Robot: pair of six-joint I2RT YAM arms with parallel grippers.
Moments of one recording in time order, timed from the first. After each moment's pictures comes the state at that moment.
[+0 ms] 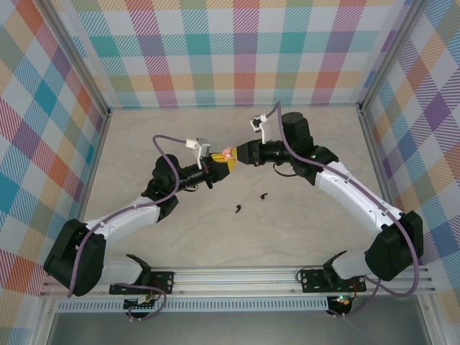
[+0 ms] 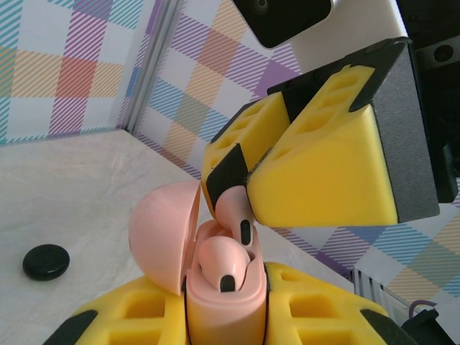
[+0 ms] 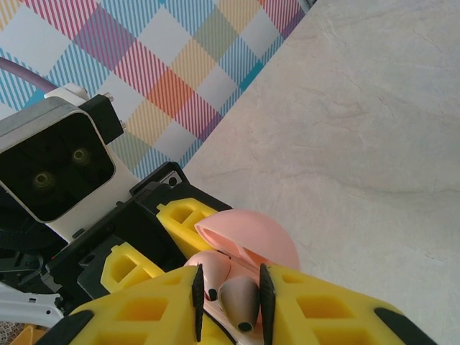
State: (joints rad) left arm -0.55 1.29 0.67 0.67 0.58 -0.45; right arm 0.56 1.39 1.23 -0.29 -0.66 0.41
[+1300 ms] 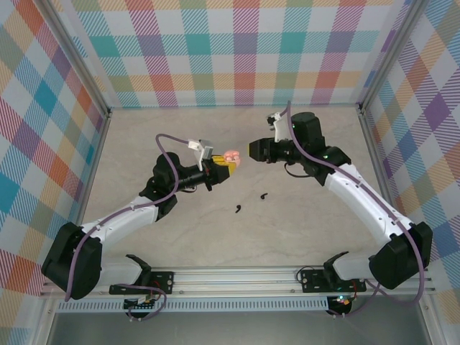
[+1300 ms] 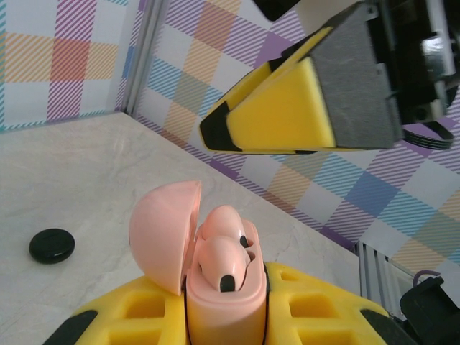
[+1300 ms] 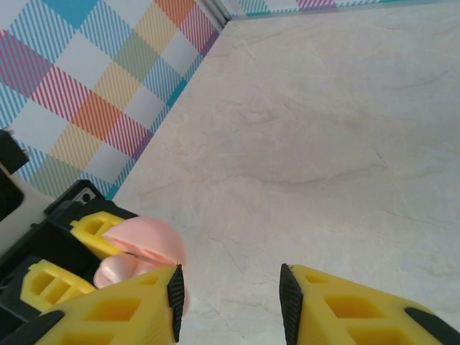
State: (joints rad) left arm -0.55 1.27 0.69 0.54 0.62 -0.35; right arm 0.48 1.33 1.23 -0.44 -0.50 0.38
